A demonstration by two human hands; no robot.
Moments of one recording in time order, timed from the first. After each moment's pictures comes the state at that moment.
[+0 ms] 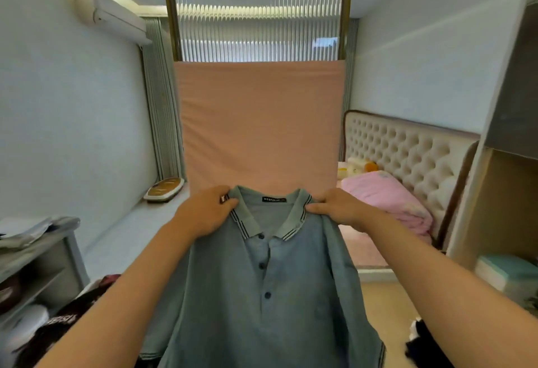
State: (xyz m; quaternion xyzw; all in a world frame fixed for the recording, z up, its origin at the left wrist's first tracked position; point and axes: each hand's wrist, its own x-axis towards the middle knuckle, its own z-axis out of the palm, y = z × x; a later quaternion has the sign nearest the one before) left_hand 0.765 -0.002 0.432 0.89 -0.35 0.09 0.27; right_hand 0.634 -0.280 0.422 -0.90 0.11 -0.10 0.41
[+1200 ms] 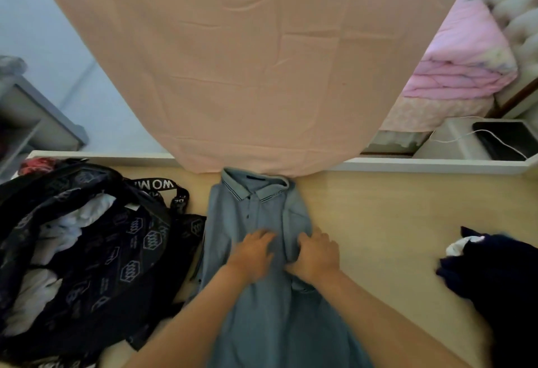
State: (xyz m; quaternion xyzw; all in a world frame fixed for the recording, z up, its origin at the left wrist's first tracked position) left_hand 0.815 -0.144 -0.029 0.88 -0.34 -0.30 0.10; right_hand 0.721 -0.294 -0.021 -0.93 0.26 0.22 0.11
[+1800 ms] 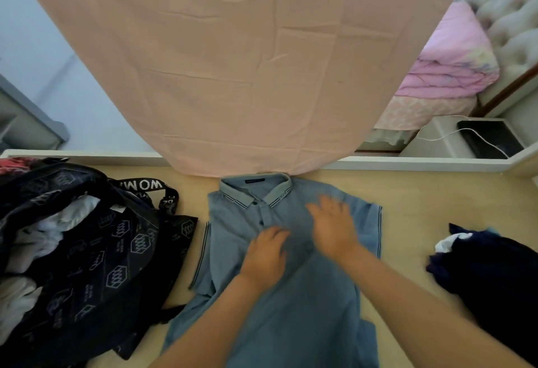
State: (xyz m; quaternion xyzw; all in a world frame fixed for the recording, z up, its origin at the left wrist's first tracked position) left_hand 0.787 -0.175 -0.037 0.88 -0.36 -0.22 0.21; right_hand 0.736 -0.360 -0.006 -0.98 0.18 0.09 0.03
